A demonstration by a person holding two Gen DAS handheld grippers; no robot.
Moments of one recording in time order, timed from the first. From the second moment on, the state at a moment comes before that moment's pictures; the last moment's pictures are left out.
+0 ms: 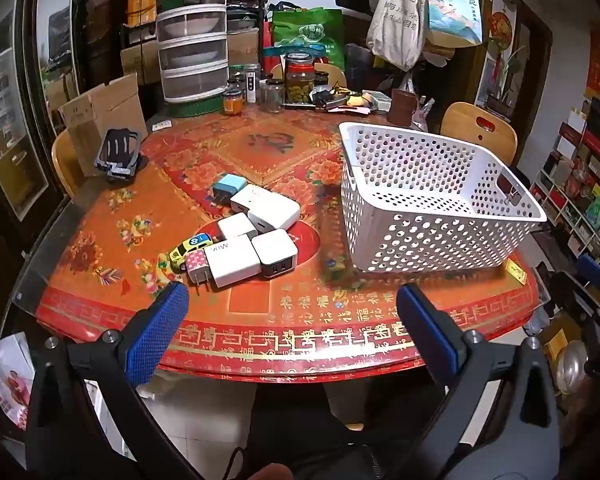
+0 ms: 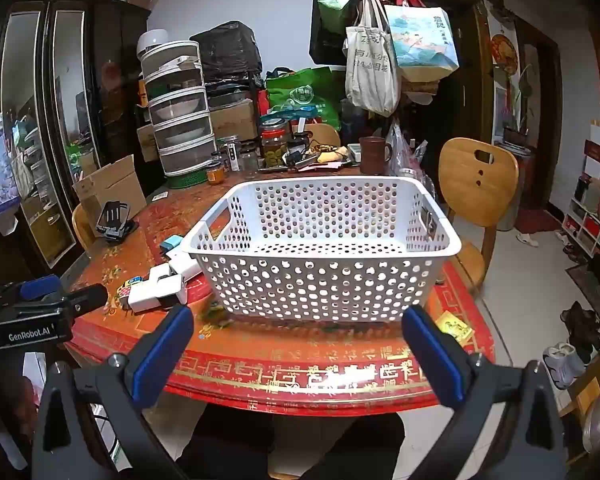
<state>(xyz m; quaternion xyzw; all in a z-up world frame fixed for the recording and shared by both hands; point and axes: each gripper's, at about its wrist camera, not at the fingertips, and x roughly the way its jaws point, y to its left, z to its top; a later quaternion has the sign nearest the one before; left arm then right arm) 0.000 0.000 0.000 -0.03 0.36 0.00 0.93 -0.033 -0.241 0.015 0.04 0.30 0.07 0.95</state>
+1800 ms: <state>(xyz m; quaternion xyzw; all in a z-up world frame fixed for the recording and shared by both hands) 0.003 -0.006 -0.006 -0.02 0.36 0.00 0.93 -0.033 -0.241 0.016 0.04 0.30 0.07 0.95</state>
